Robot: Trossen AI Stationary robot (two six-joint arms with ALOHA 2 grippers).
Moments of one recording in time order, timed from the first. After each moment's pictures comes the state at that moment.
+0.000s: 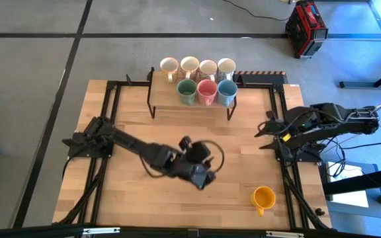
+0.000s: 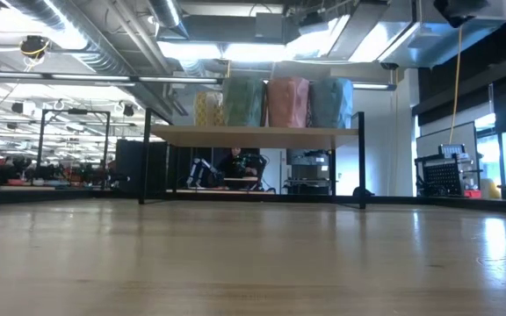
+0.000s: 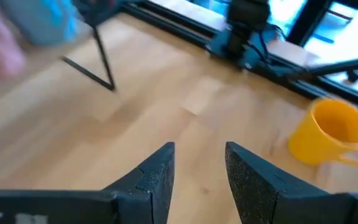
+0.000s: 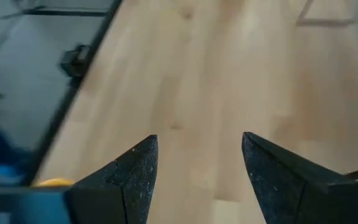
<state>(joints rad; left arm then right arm) -0.38 1.97 1.91 -0.75 -0.73 -0.75 0.16 0.70 0.99 -0.95 -0.11 0.07</state>
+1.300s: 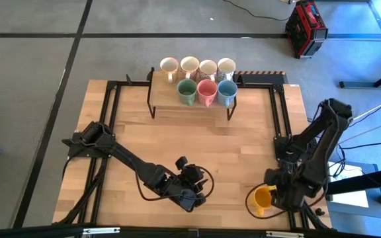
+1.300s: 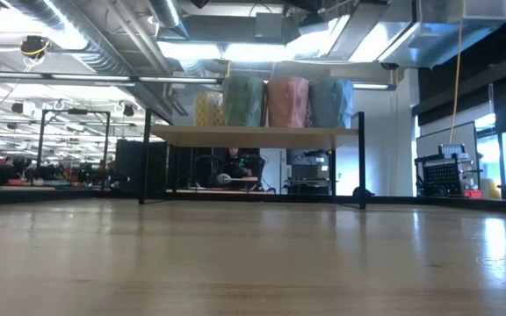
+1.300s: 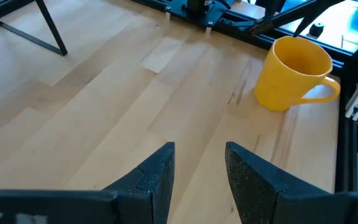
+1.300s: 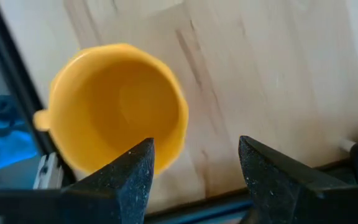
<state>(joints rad) -0.53 1.97 1.66 -0.50 -0.73 -0.77 1.06 1.31 0.99 -1.10 0.13 1.41</state>
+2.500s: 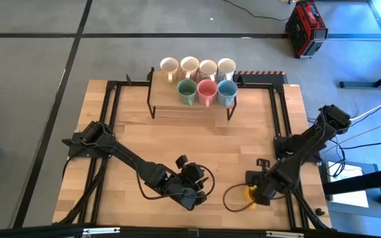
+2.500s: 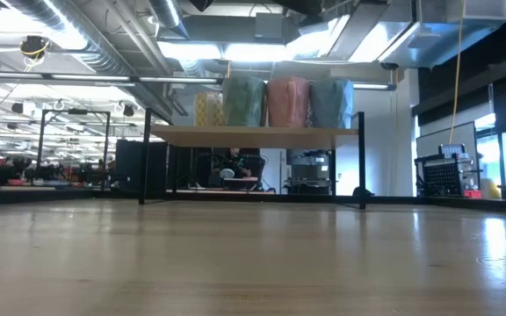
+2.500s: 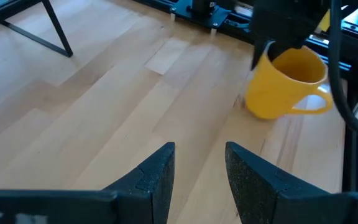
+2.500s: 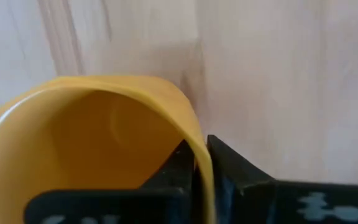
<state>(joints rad) -0.52 1.97 1.66 -0.50 -0.73 -0.78 0.80 1.45 0.92 -0.89 0.05 0.95</state>
